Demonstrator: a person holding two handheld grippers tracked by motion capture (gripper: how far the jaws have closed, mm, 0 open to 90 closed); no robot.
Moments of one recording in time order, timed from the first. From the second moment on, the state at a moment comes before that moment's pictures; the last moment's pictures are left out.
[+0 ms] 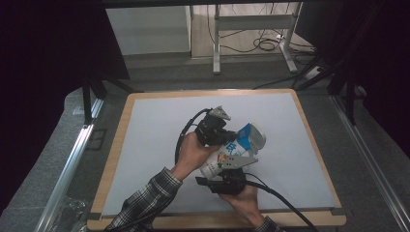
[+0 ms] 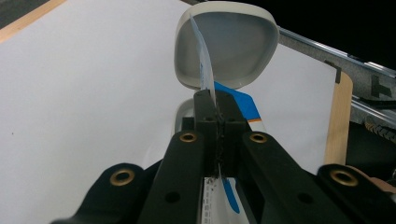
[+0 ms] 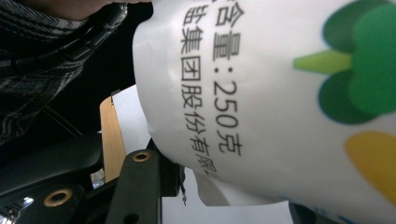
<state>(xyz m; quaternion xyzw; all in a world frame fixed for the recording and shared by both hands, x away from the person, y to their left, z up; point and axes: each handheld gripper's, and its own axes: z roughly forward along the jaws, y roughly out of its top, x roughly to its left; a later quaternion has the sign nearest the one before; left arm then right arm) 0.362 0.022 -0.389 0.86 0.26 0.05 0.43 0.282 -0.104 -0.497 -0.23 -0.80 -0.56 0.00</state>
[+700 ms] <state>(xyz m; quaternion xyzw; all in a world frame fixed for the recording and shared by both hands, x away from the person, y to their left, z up) 0.362 0.021 -0.387 0.86 0.28 0.05 0.43 0.281 -0.103 -0.495 -0.23 -0.80 -0.55 0.00</state>
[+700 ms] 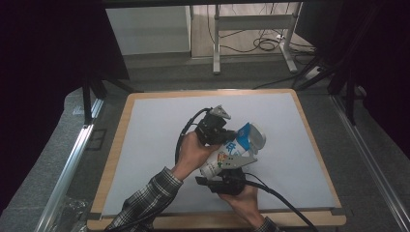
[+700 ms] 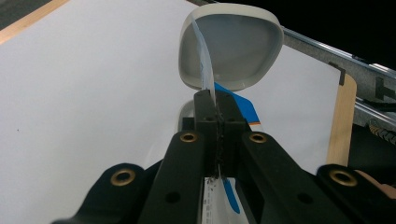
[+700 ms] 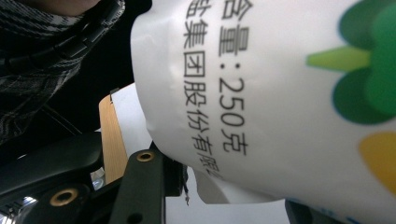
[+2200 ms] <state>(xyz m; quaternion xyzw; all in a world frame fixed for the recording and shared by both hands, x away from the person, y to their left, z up) 0.366 0.020 -0.384 0.86 0.28 0.04 0.42 0.273 -0.097 -0.491 -0.21 -0.82 -0.53 -0.08</state>
